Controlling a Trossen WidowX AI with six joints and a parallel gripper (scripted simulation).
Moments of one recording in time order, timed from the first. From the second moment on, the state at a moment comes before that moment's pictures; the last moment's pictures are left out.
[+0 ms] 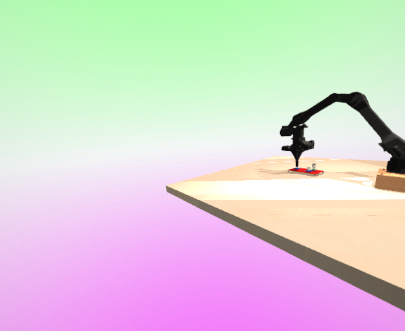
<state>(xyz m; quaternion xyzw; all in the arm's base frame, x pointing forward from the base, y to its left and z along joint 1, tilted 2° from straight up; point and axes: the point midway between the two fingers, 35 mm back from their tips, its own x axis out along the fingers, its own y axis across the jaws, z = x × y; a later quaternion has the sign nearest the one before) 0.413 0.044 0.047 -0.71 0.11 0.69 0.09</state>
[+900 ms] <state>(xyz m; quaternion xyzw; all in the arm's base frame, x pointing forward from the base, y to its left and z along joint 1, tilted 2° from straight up) 0.413 0.044 0.046 -0.71 0.10 0.69 0.09</state>
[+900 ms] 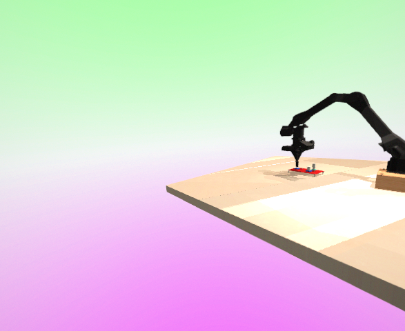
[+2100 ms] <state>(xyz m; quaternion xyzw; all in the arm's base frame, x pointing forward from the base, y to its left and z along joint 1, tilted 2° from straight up) 0.412 0.044 0.044 -0.71 0.10 0.69 0.09</state>
